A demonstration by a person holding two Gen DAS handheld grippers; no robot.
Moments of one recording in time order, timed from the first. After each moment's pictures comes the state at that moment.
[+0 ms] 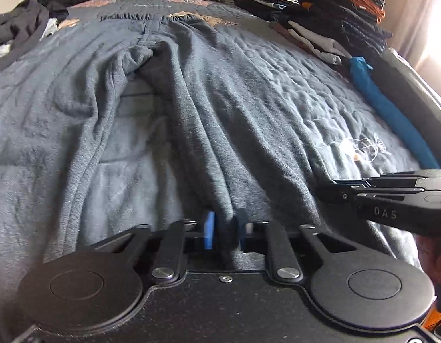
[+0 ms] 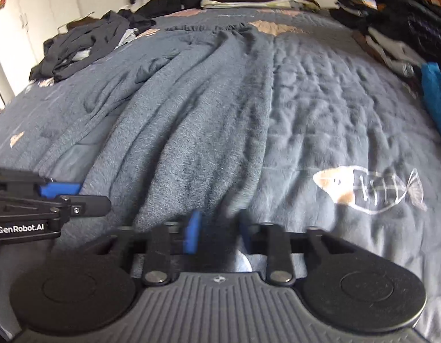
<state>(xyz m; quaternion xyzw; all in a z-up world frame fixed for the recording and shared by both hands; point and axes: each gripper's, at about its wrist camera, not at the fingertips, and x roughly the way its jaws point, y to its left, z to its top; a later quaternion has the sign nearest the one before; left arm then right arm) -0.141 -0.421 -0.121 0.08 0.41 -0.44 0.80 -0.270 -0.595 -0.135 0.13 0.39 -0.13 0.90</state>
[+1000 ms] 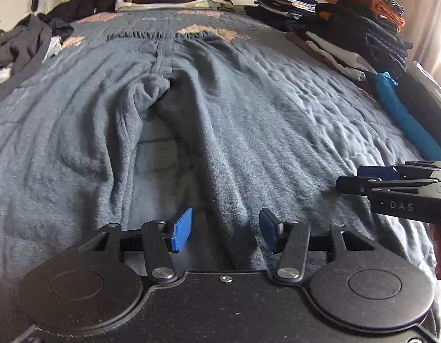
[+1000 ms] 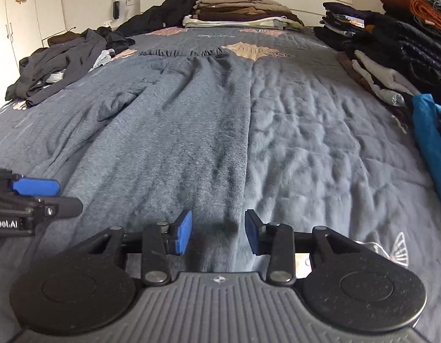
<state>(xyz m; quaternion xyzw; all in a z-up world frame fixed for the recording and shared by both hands) -0.081 -0.455 -0.121 0.11 0.40 -0.42 0.81 -0.217 -0.634 -0.126 0.09 0.37 -0.17 0.91</state>
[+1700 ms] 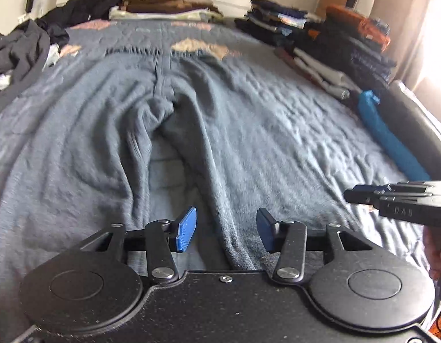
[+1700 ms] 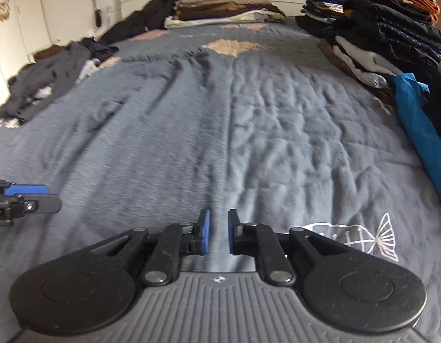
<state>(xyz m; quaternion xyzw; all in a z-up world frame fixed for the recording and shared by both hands) -0.076 -0.410 -0.070 0.08 0.36 -0.46 0.81 -0.243 -0.636 -0.107 0.13 0.36 -0.18 0.91</state>
